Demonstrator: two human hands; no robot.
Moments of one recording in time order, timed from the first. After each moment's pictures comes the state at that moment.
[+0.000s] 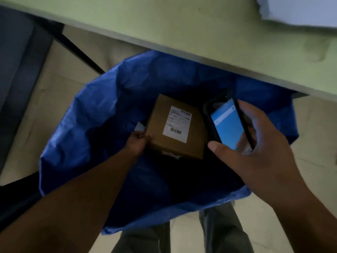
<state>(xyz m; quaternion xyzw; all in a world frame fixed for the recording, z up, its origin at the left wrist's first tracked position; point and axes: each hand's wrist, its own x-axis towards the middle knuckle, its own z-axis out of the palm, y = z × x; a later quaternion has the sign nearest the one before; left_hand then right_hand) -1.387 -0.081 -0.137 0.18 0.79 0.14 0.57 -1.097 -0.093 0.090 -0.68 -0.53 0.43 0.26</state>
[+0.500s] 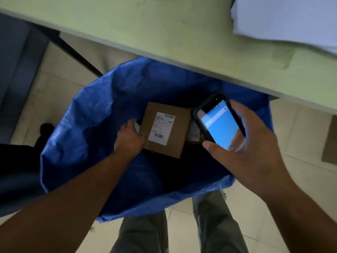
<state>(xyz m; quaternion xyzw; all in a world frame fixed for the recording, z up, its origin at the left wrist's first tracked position) -1.366 -0.073 -0.073 0.46 0.80 0.00 0.38 -1.073 -0.093 0.103 -0.69 -0.59 0.37 0.19</state>
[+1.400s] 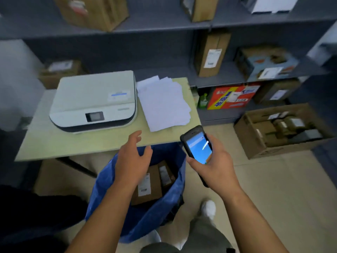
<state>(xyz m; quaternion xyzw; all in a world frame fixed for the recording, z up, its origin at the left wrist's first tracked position) -1.274 -0.117 0.384 0.69 0.58 0.25 0.36 -1.059 -0.240 0.405 -0.78 -0.44 0.20 0.39</state>
